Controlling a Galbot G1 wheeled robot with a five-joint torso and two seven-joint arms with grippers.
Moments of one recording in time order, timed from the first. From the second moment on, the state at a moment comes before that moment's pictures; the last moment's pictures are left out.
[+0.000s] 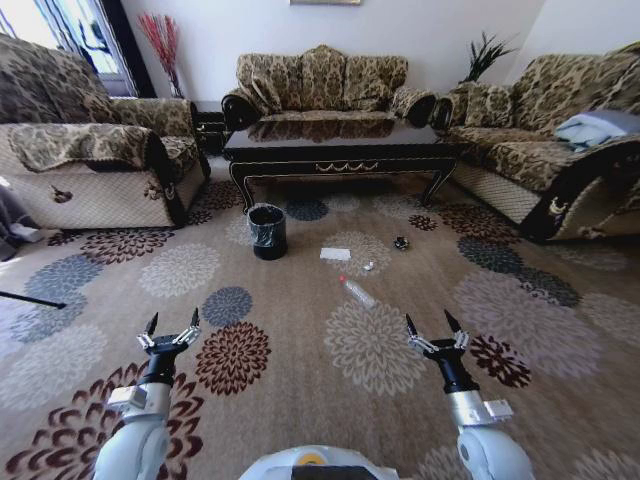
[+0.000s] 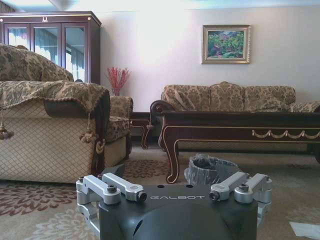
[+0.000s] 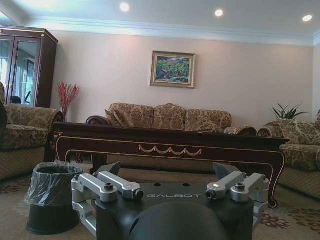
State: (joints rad) left arm 1.68 -1.34 -0.79 -2.11 -0.36 -0.15 -0.02; right arm -1.70 1.33 0.77 2.02 0.30 0.38 -0.17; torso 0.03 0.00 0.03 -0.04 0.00
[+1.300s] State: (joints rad) left arm 1.66 -1.32 -0.79 -2.10 -0.37 -0.16 -0.02; right arm -1.71 1.33 0.77 2.02 0.30 0.38 -0.17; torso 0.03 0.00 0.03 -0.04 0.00
